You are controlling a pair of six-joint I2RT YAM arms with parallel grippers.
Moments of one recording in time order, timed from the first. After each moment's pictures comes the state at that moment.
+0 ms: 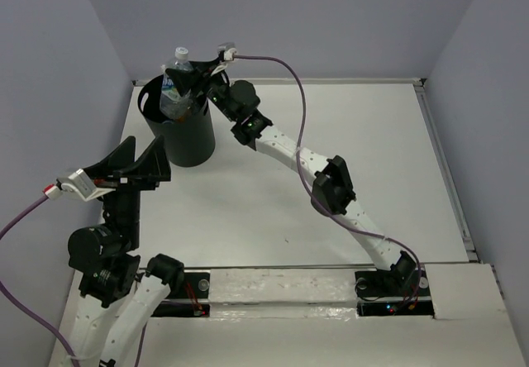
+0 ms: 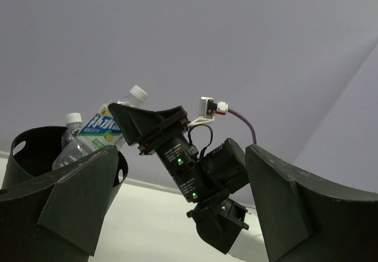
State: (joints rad) left arm -0.41 0.29 0.75 0.08 -0.31 -0.38; right arm 0.87 2.61 2.61 0.53 0.03 0.42
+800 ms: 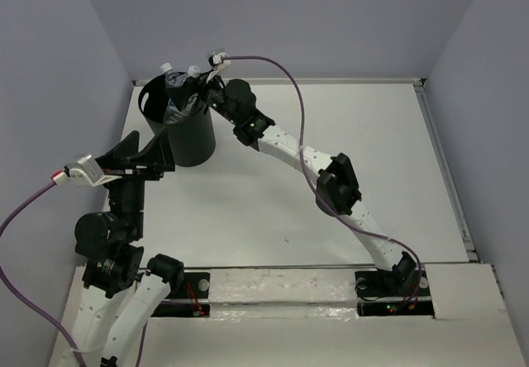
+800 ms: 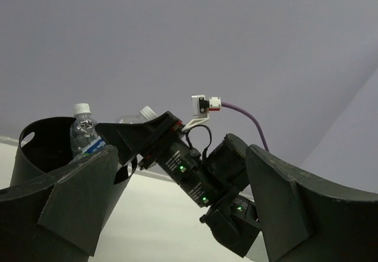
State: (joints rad) left arm -0.37 0.36 0.77 0.07 -0.30 -0.39; right arm 0.87 2.55 2.47 0.38 -0.08 0.37
